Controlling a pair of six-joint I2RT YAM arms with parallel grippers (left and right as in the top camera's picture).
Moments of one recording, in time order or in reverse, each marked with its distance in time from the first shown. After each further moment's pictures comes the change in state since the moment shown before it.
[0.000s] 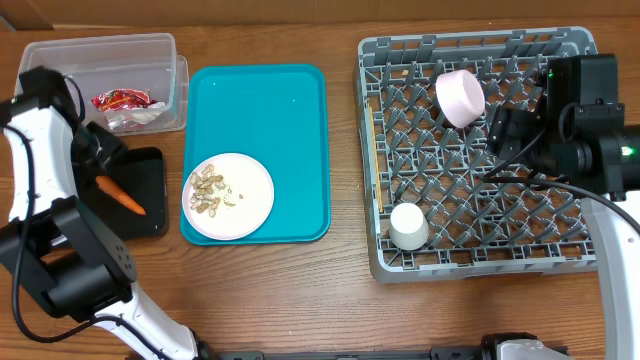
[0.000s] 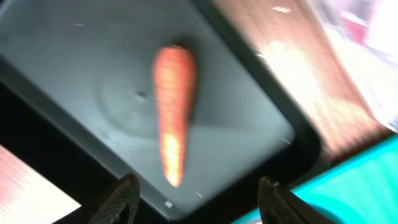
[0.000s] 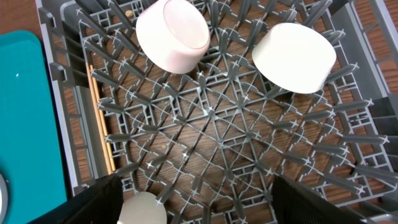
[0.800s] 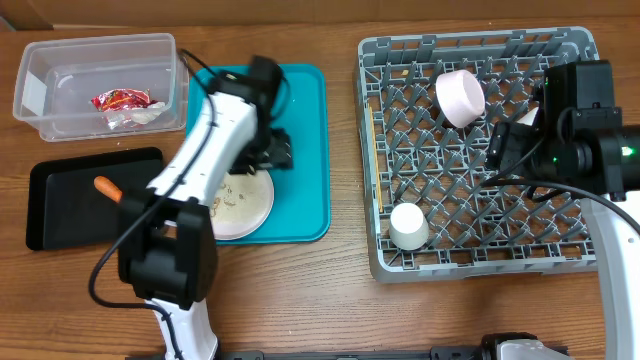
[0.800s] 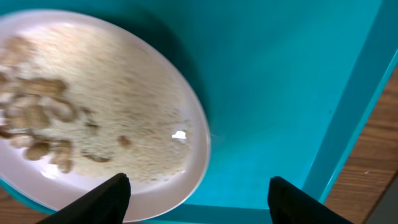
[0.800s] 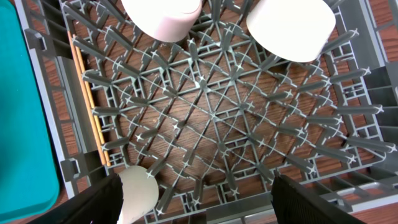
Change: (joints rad) left arm -0.743 0.000 -0.090 -0.046 0.043 0.121; right arm 0.000 0.000 0.000 -0.100 0.000 0.001
